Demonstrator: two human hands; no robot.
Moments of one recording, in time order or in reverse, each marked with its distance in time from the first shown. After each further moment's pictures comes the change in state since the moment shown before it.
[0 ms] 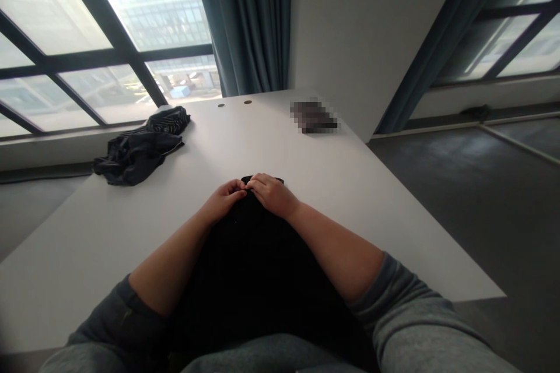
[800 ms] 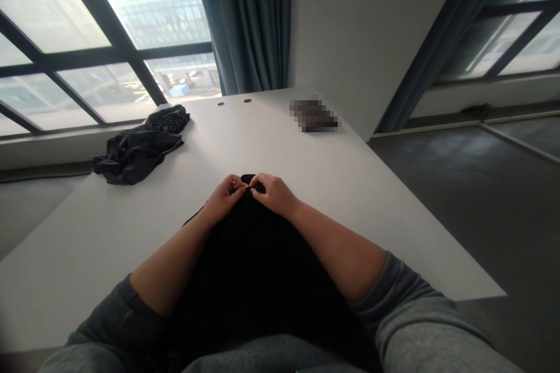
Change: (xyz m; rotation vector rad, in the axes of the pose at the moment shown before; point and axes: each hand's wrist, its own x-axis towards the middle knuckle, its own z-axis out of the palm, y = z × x) left_hand -0.002 0.002 0.006 0.104 0.145 0.086; right_hand 0.003 -0.008 -0.003 0.278 0.007 0.413
